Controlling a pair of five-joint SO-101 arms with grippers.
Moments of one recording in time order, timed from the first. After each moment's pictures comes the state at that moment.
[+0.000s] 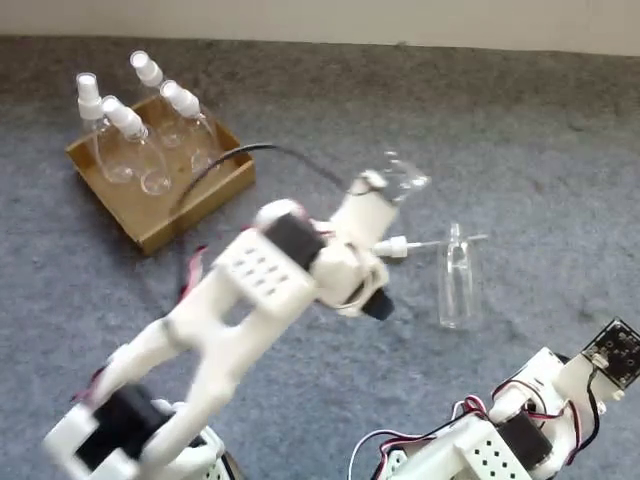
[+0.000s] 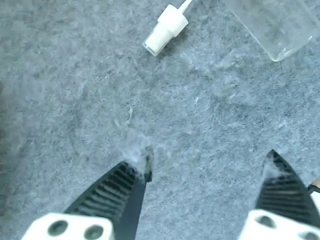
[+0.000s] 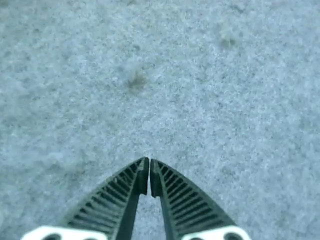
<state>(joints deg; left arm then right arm) 36.7 -12.4 10.7 79.1 3.9 52.7 -100.0 95.9 51.6 10.0</state>
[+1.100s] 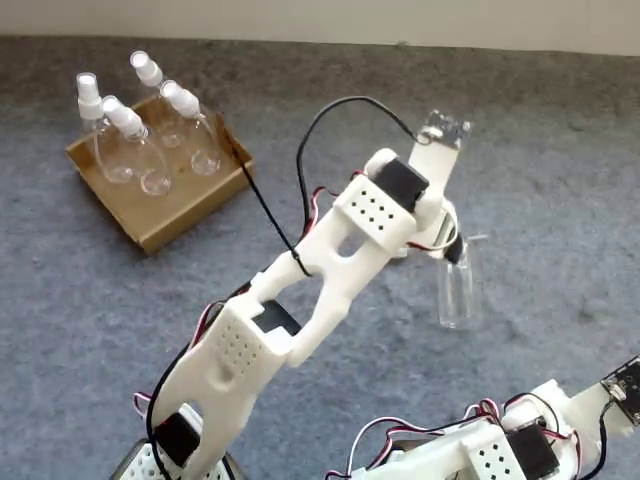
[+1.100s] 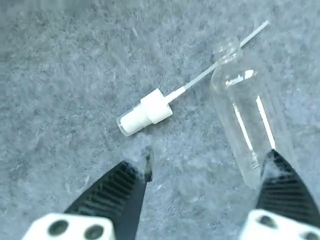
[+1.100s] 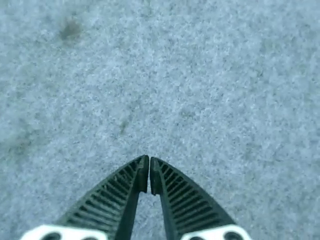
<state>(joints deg) 38.9 44.6 -59.5 94.5 24.5 64.2 -100.0 96.0 60.0 10.0</state>
